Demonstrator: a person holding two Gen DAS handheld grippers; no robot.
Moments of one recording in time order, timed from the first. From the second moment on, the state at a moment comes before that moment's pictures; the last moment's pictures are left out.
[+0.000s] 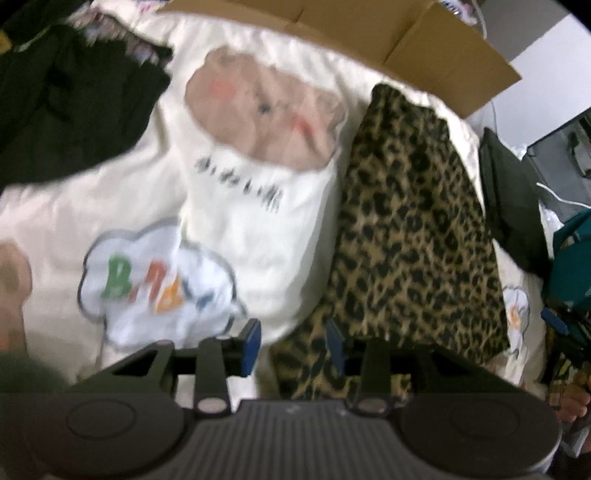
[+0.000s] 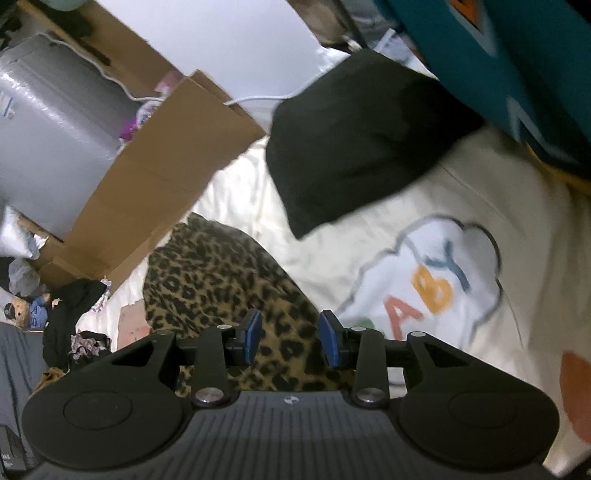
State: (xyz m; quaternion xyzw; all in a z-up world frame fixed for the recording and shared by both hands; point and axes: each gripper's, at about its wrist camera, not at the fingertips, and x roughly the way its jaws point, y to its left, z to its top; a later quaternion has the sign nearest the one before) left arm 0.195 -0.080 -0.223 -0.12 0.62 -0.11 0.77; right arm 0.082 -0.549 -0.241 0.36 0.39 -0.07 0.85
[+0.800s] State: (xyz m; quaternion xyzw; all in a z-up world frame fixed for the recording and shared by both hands) left arm 0.331 -0.178 -0.233 -0.10 0.52 -0.22 0.82; right arm 0.188 -0.524 -0.161 0.22 0.42 0.04 0.88
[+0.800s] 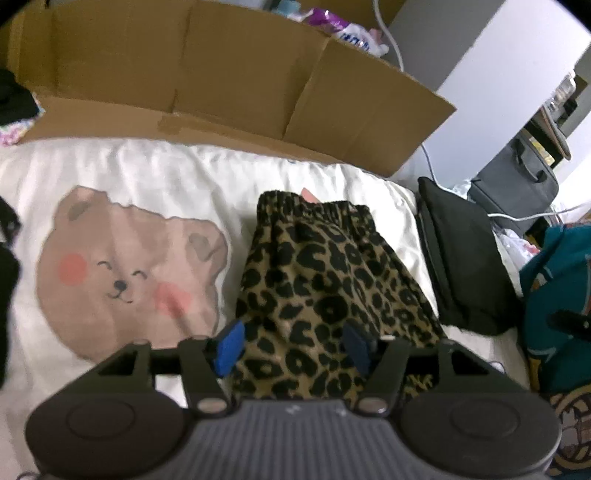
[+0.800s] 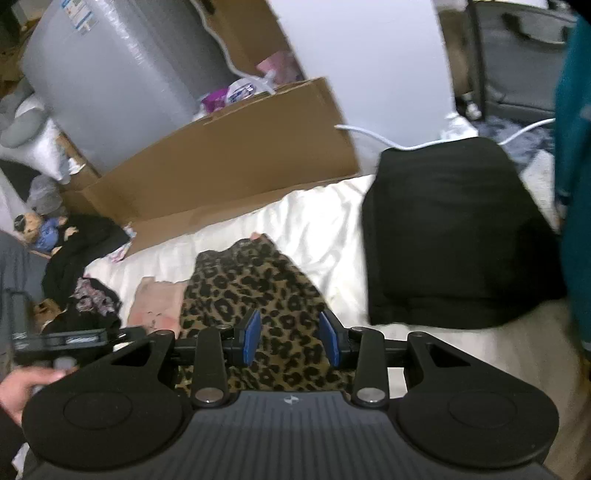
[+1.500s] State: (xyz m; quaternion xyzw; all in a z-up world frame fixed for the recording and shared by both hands) left arm 0.351 -0.155 -0.305 -0.15 0.50 -0.30 0.80; right arm 0.264 -0.494 -0.219 0.13 0.44 0.07 0.89
